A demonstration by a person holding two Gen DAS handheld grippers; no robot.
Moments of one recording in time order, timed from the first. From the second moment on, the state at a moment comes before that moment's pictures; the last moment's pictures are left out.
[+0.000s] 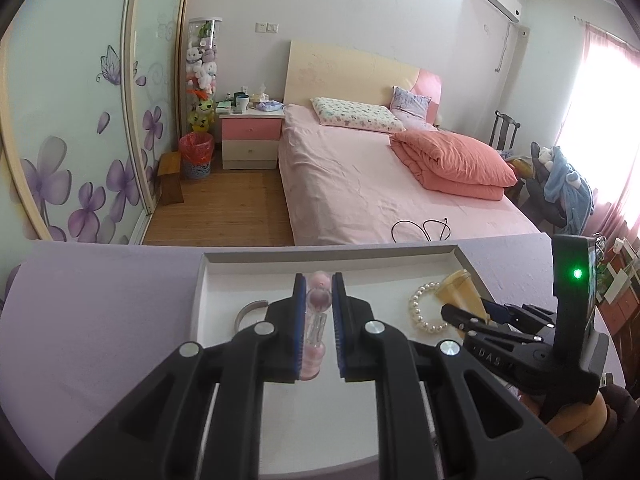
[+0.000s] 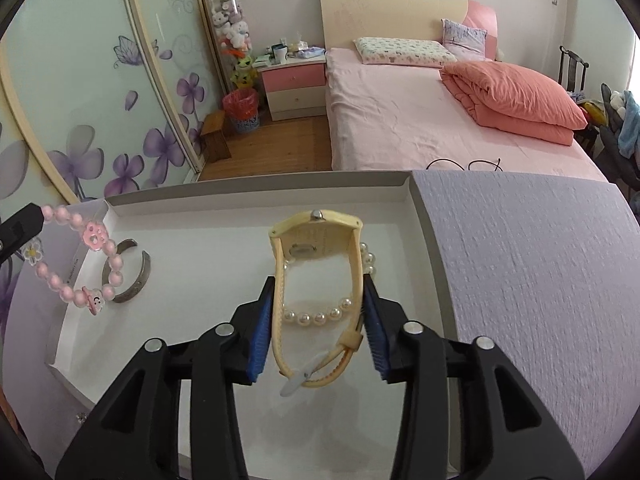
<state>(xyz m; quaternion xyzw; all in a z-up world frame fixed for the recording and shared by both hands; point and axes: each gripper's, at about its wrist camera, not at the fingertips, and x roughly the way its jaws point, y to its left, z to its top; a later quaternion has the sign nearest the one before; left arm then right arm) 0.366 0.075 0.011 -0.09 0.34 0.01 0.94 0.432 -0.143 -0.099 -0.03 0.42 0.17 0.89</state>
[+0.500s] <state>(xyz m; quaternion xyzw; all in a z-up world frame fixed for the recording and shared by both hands) 0.387 0.057 0.005 -0.09 0.33 -0.01 0.94 0.418 -0.155 -0.095 -0.03 0.40 0.18 0.90</state>
